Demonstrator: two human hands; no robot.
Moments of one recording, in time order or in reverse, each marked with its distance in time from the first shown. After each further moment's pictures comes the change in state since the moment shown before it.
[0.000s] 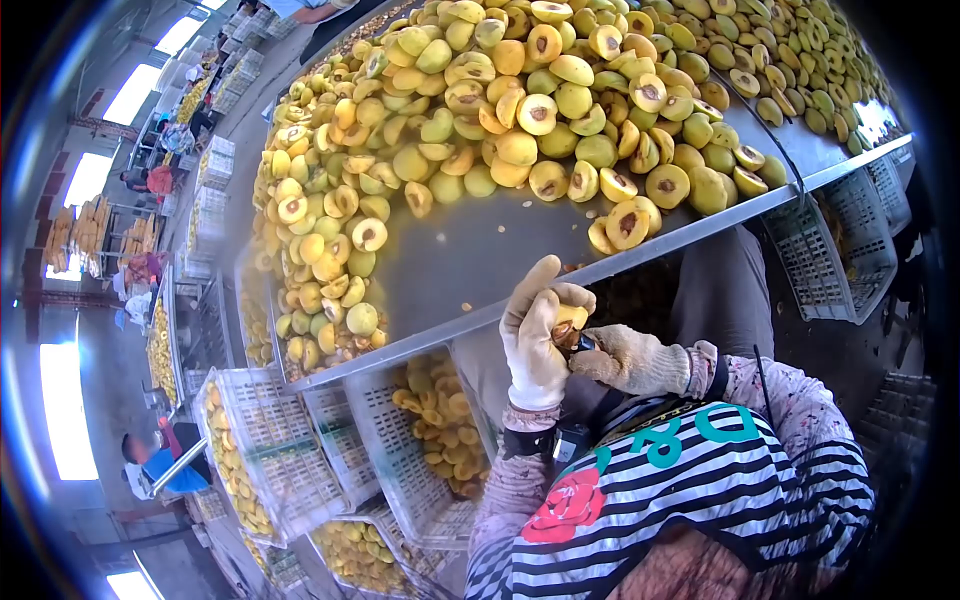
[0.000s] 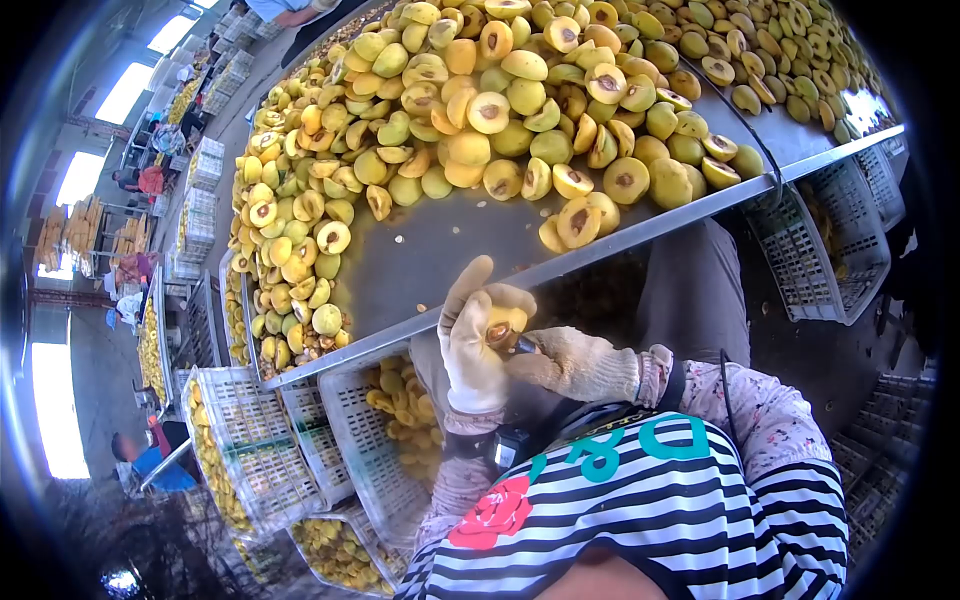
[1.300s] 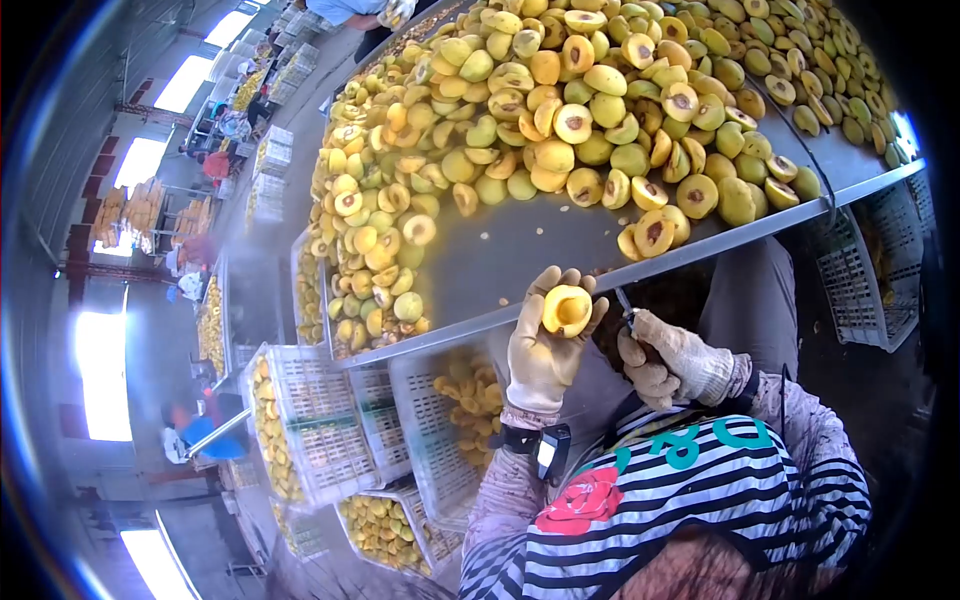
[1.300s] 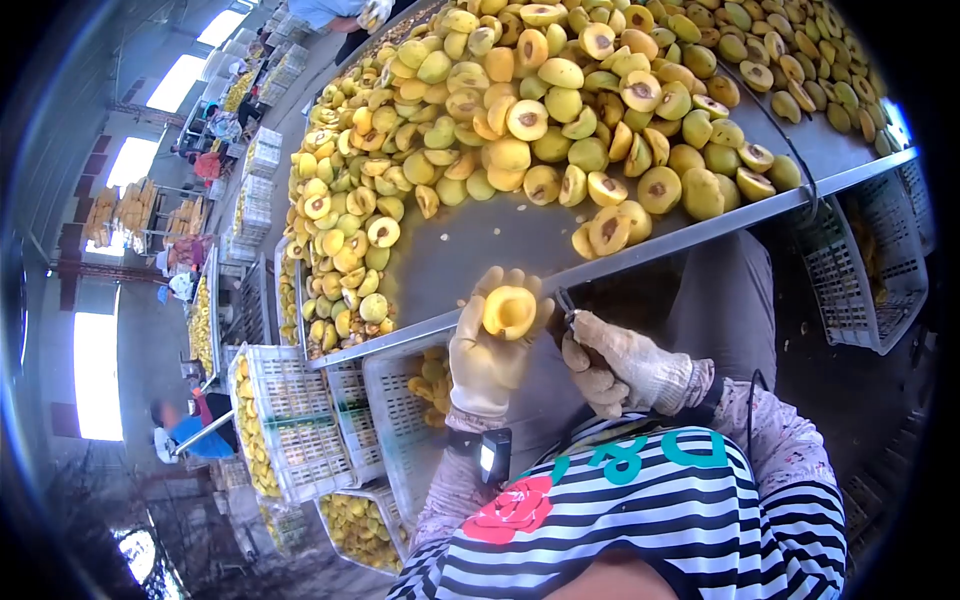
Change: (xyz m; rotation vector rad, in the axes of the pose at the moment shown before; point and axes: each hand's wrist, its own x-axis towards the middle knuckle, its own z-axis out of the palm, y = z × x) left_hand -0.005 0.018 -0.003 -0.454 0.107 -0.225; right_hand -0.027 -0.006 -0.031 1.057 -0.323 0.298
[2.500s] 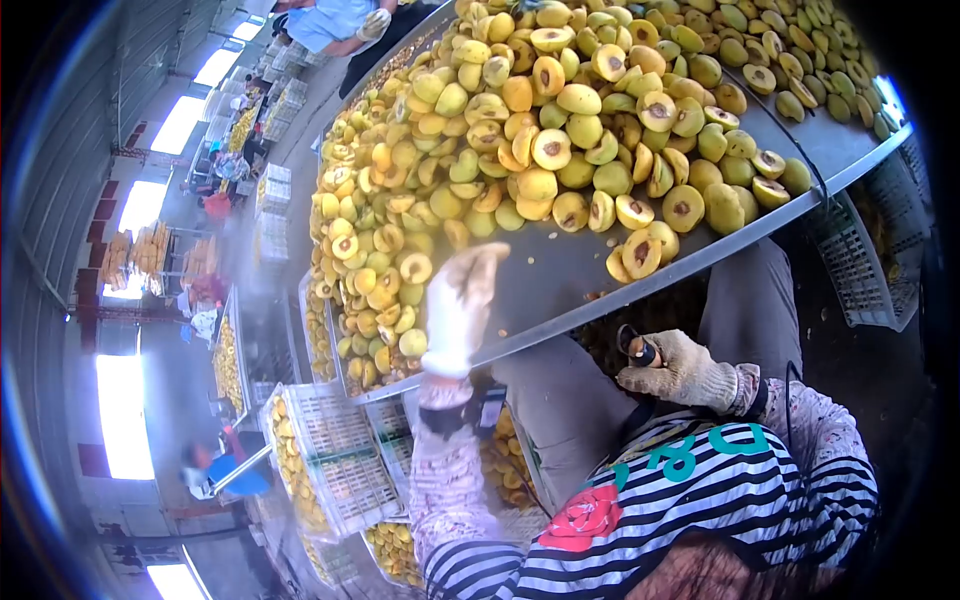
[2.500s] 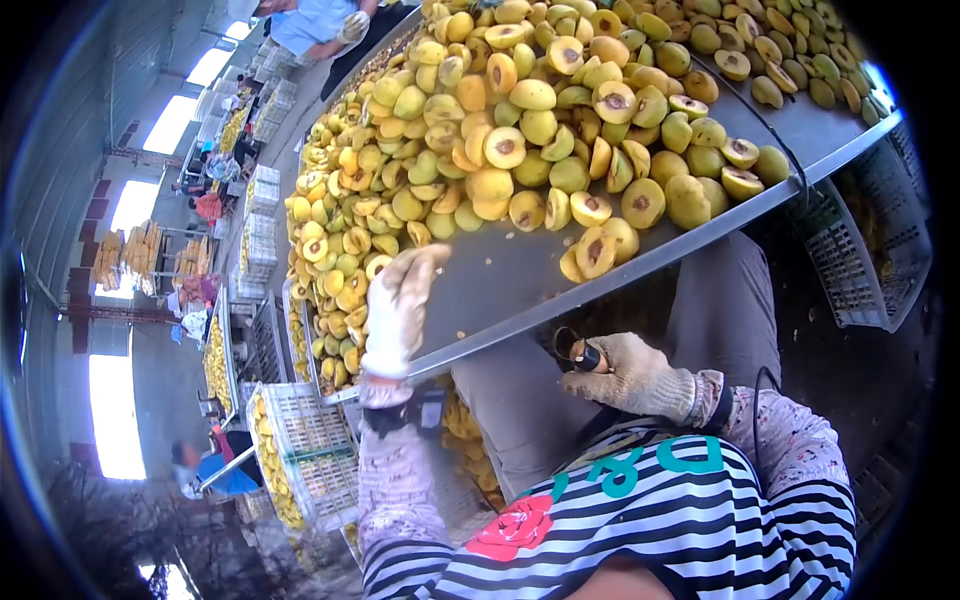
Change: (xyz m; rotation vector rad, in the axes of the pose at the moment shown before) left_hand 0.069 0.104 0.058 1.750 -0.175 0.531; right_hand -0.013 -0.017 0.001 -0.888 0.420 -0.230
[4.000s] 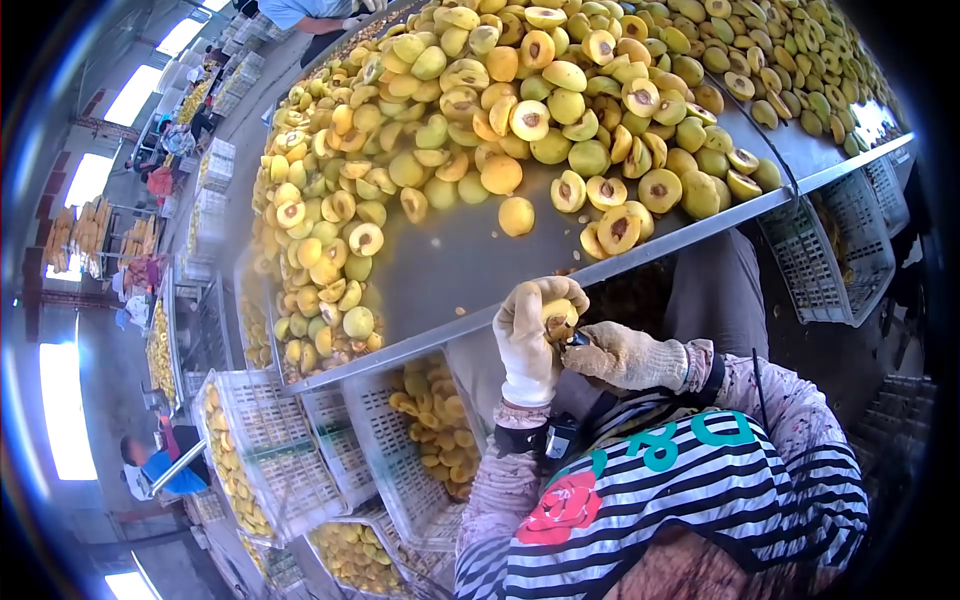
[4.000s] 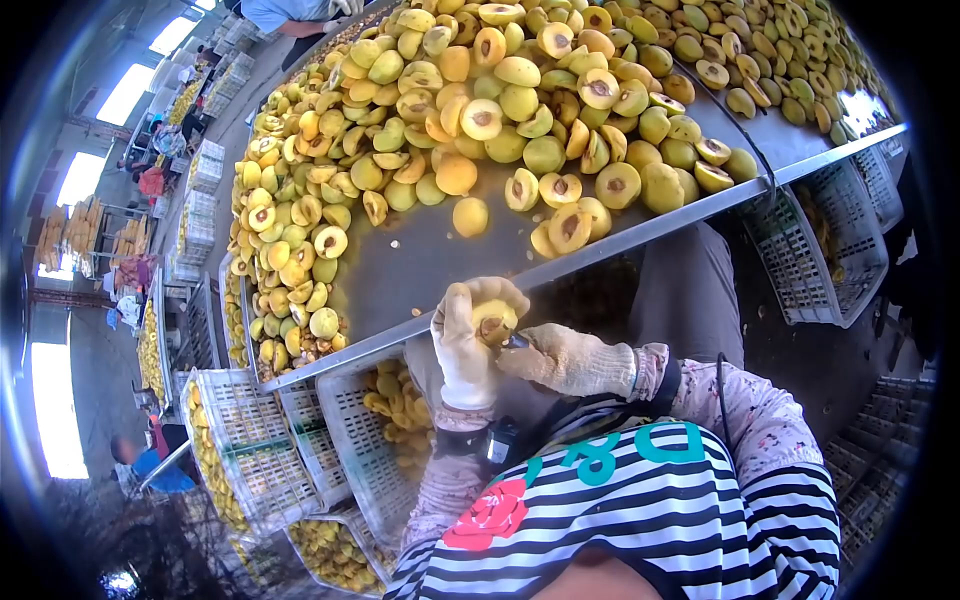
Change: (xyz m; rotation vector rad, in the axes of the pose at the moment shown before) left_hand -0.089 0.010 0.110 -1.238 0.171 -0.298; right_hand 0.035 0.009 0.034 -0.054 -0.206 0.124
